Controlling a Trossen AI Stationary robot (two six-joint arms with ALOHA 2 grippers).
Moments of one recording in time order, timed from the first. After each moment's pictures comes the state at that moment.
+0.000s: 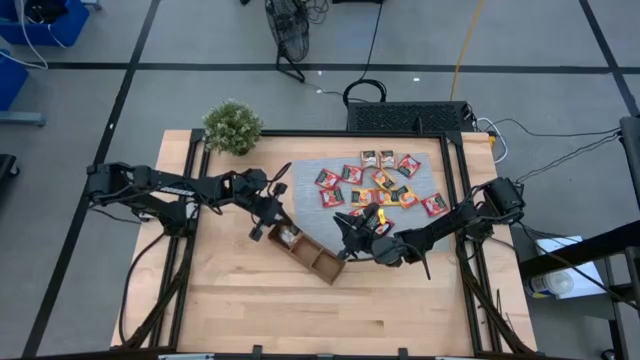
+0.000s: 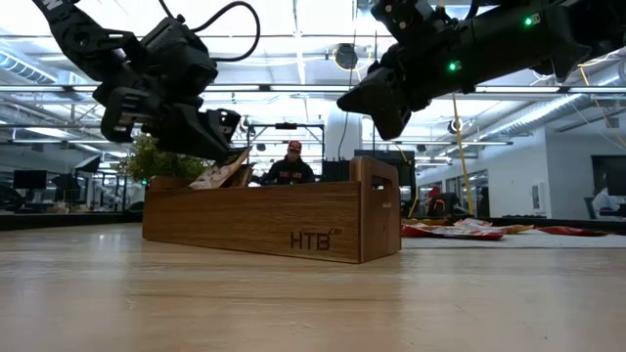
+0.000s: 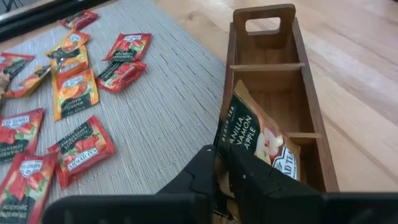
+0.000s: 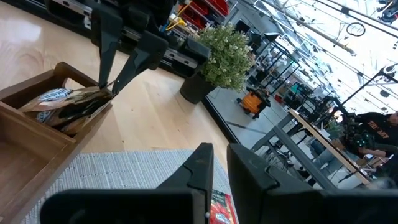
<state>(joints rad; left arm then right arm) 0.23 1.33 0.49 0.21 0.50 0.54 0.36 1.78 0.73 0.88 1.02 -0.46</state>
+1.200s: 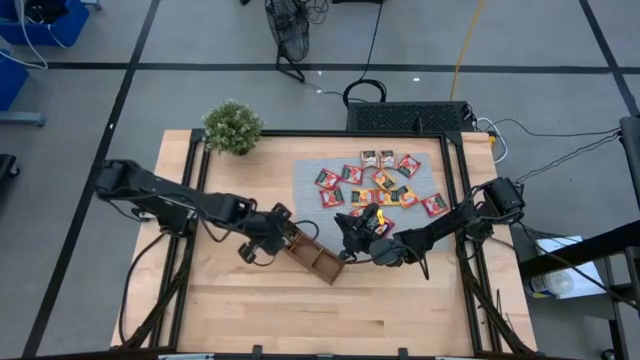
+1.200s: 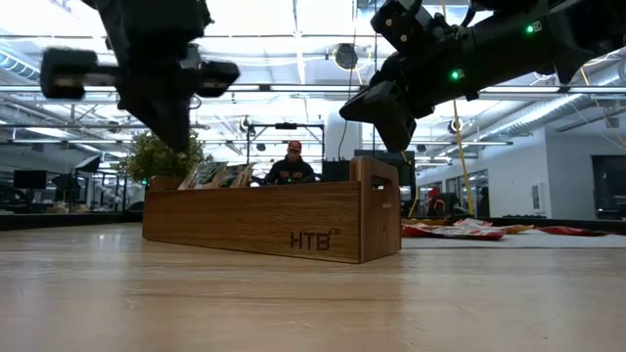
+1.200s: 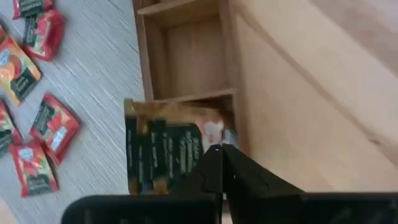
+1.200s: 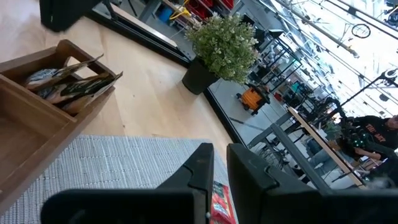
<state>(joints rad) -0.19 1.42 0.92 -0.62 -0.05 0.62 0.36 1.78 0.73 0.81 1.02 -0.46</state>
